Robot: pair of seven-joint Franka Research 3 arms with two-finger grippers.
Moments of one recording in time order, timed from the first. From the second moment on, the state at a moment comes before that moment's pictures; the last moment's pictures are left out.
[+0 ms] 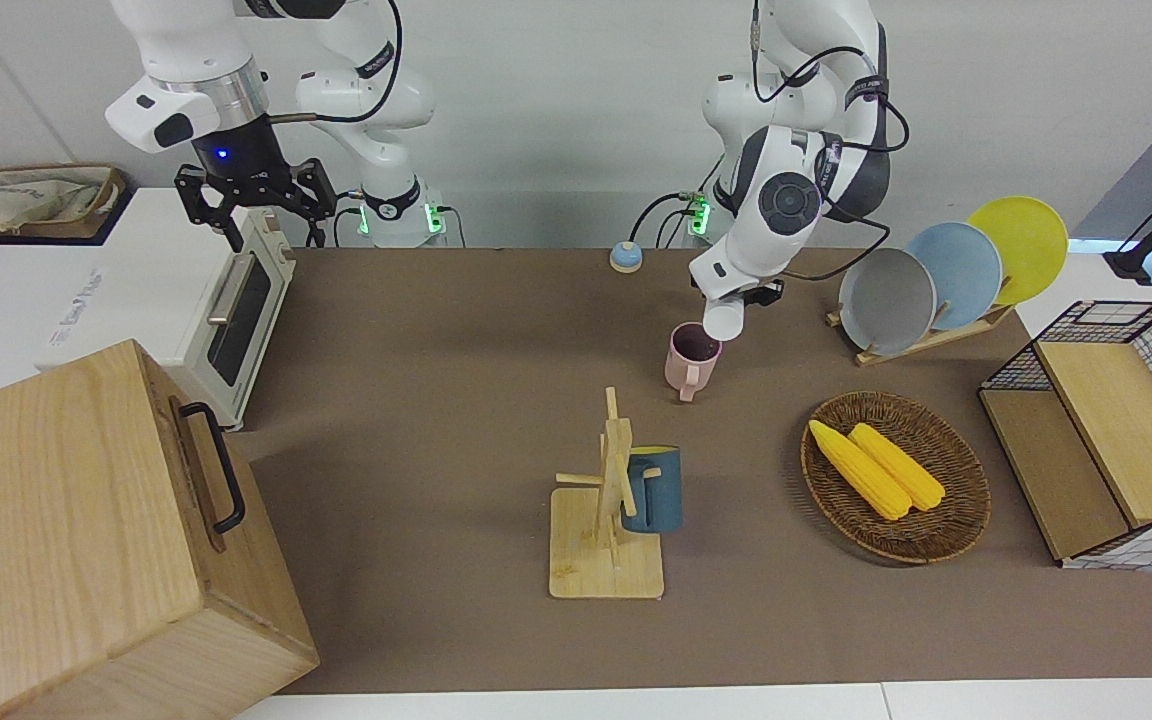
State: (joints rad) left arm -0.11 0.00 -0.22 -2.11 -0.06 1.71 0.05; right arm 0.01 -0.04 0.03 -1.56 -0.01 1.58 -0.03
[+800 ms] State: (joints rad) left arm -0.11 0.00 -0.27 -2.11 -0.04 1.67 -0.01; right arm 0.01 -0.04 0.03 -1.56 -0.01 1.58 -0.03
